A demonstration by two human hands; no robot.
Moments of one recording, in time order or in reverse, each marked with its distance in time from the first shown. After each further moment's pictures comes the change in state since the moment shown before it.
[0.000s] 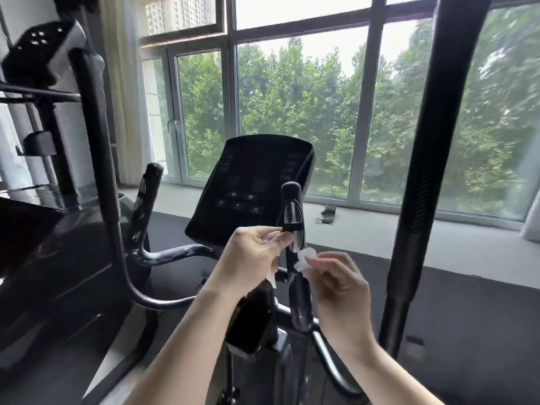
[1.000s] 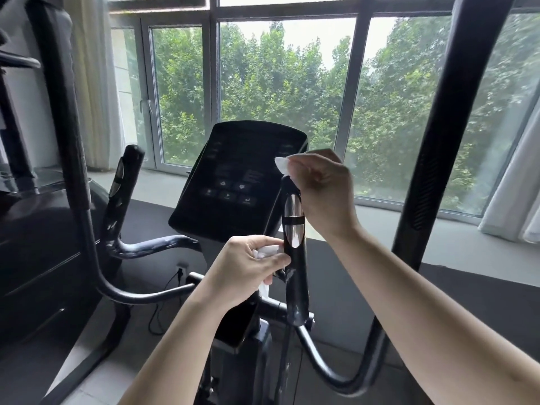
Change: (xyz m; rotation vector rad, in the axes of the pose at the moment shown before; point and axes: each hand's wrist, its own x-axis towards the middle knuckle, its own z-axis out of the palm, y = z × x) left_hand -0.002 -0.034 -0.005 -0.130 -0.141 -0.022; right_hand 0.137 -0.044 0.046 -0.290 -0.031 -0.414
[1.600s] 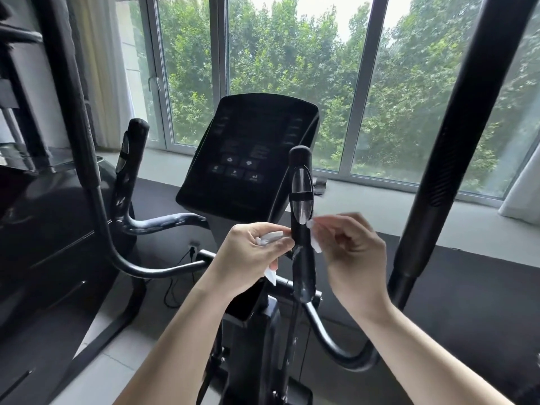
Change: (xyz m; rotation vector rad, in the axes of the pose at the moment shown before) left_hand -0.013 -0.013 0.008 -0.035 0.029 -0.013; right_hand -0.128 0.008 -0.037 0.109 -0.031 0.236
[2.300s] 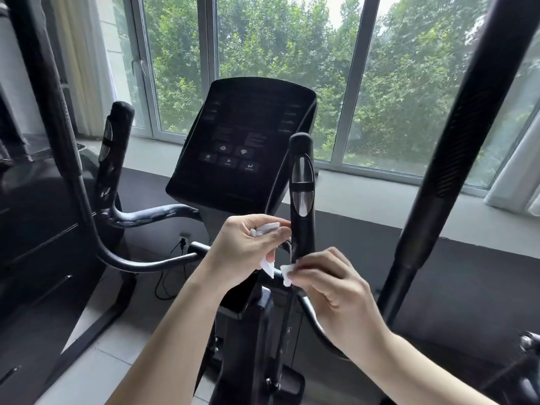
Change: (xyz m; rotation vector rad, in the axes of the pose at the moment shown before) left_hand 0.011 -0.014 -0.005 -0.082 -0.014 -0.032; right_hand -0.049 0.009 -0.006 -0.250 -0.305 -0.368
